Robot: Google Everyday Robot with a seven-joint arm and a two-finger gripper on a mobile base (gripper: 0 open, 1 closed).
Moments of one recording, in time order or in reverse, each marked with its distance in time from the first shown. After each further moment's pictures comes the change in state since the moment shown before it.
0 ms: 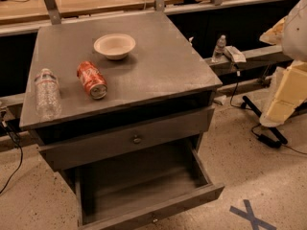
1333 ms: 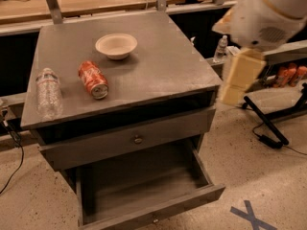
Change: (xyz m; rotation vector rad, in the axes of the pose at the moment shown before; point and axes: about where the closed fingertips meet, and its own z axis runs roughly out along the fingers) arm -0.076 -0.016 0.020 -0.013 -0.098 -0.135
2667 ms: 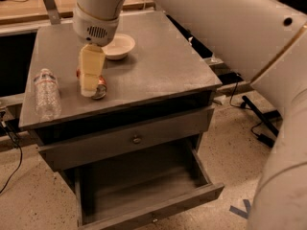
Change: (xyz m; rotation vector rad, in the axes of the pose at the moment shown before) arm -0.268 -0.023 0.141 -0.200 -0.188 -0.278
